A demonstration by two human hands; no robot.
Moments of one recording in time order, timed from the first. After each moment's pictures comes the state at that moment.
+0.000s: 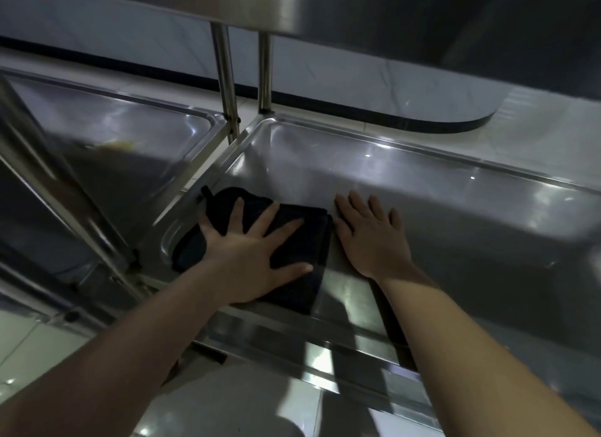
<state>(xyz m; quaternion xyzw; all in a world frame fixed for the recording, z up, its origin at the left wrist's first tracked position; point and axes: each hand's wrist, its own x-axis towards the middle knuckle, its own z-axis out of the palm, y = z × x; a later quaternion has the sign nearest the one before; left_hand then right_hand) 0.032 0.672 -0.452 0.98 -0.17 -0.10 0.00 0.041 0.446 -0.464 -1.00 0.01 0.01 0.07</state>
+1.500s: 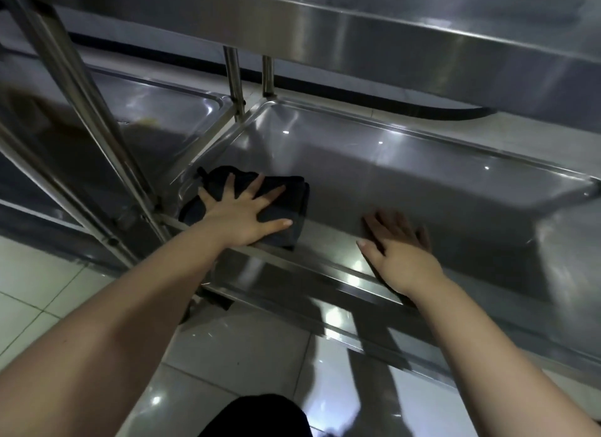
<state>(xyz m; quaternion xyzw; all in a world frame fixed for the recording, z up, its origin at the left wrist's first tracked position) 0.004 0.670 -0.441 0.98 -0.12 -0.13 0.04 -0.082 0.371 -0.444 -0.99 -0.01 0.06 0.10</state>
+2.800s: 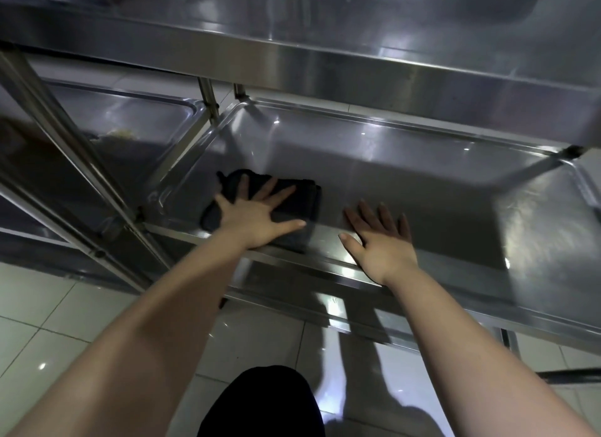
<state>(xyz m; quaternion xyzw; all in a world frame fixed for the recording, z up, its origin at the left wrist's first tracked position) 0.000 0.611 -0.445 0.98 -0.14 -0.09 0.05 -0.093 0.356 -0.457 -0.99 0.03 0.06 0.08</state>
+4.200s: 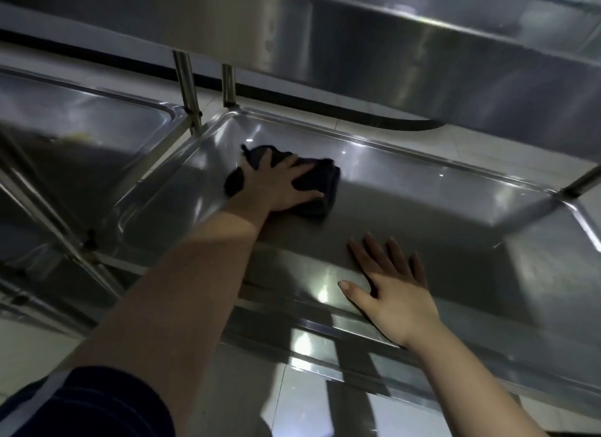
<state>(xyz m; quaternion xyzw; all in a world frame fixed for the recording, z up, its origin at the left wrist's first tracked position) 0.140 0.554 -0.450 0.97 -0.22 -0.05 0.06 -0.093 0.358 -0.454 -0.99 0.03 0.05 0.09</state>
